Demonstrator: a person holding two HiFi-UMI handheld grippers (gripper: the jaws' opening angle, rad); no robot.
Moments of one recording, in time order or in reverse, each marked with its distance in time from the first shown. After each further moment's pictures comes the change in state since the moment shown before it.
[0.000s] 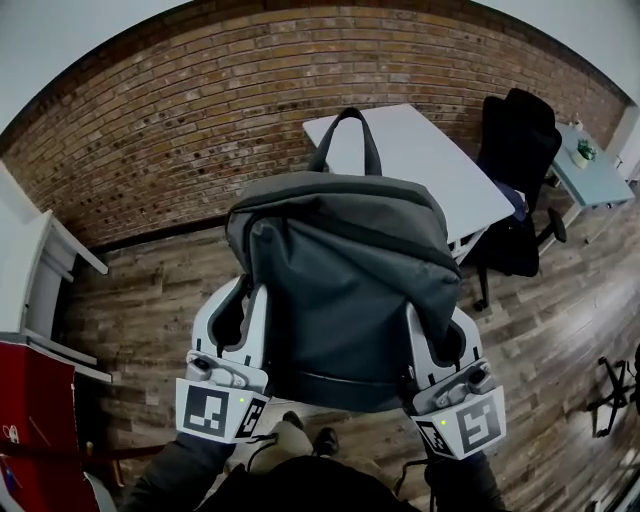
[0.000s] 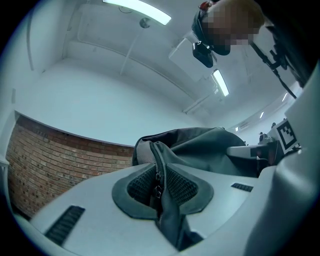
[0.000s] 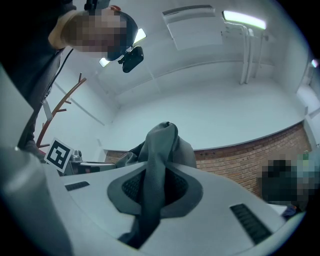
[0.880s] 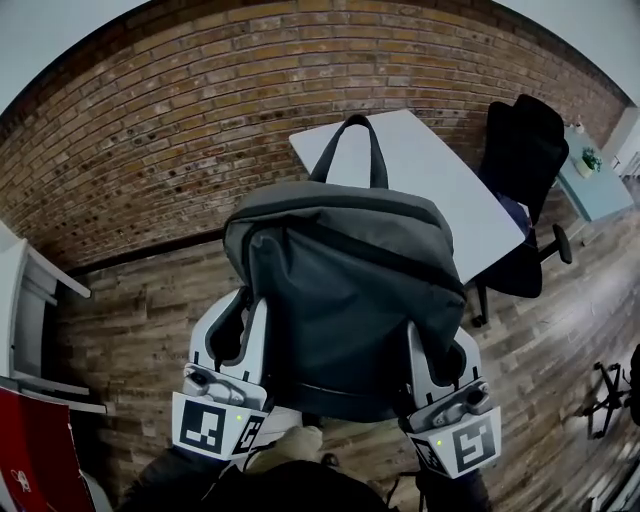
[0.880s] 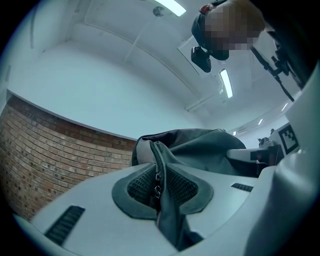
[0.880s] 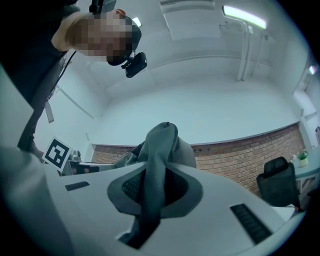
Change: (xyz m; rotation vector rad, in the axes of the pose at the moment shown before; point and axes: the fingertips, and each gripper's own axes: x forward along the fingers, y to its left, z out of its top) left arm 0.145 0.082 -0.055 -0.068 0.018 -0.061; right arm 0.146 -0.067 -0.048 -0.015 0.013 -0.062
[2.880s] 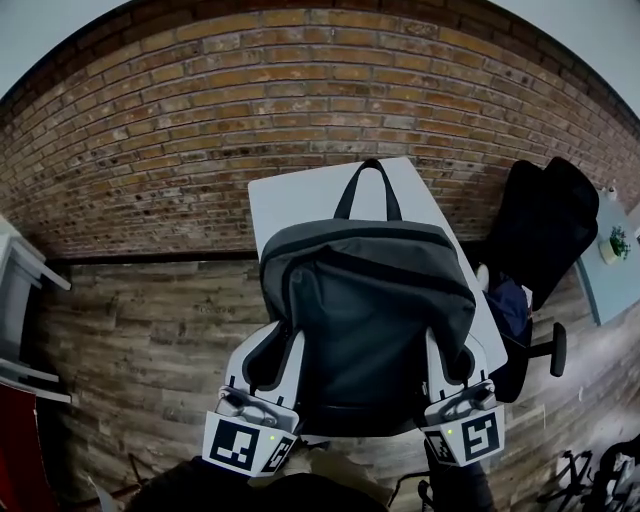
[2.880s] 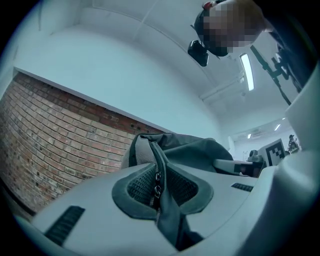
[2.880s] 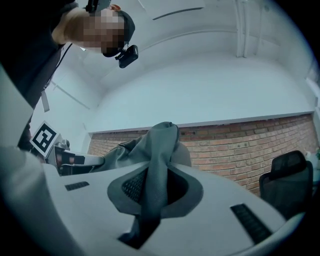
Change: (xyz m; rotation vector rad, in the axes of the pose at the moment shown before) left arm 0.333 -0.080 -0.126 -0.127 0.070 0.112; right arm 0.151 -0.355 -0.114 0.014 0.102 0.102
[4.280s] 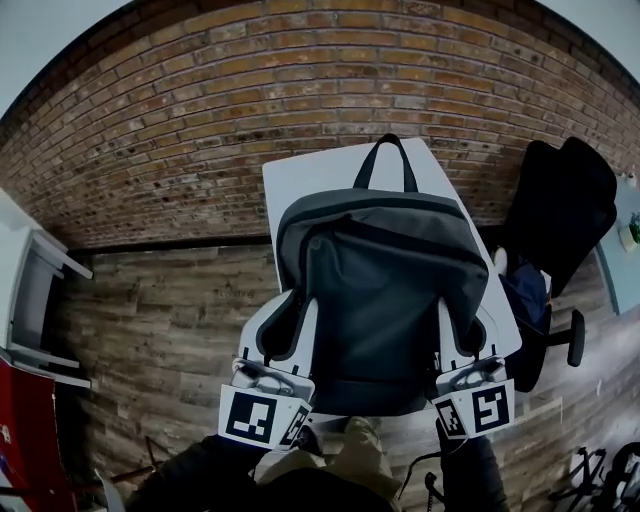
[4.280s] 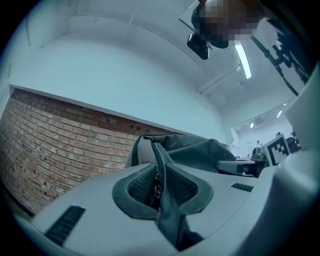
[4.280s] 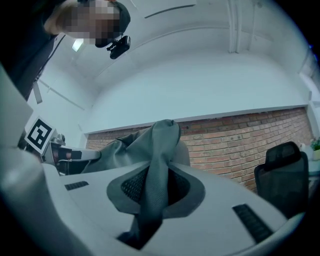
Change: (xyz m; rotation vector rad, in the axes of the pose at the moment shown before) left arm 0.008 -0.022 -0.007 0.092 0.017 0.047; right arm -0.030 -0.035 -0.042 0.044 0.066 -0.066
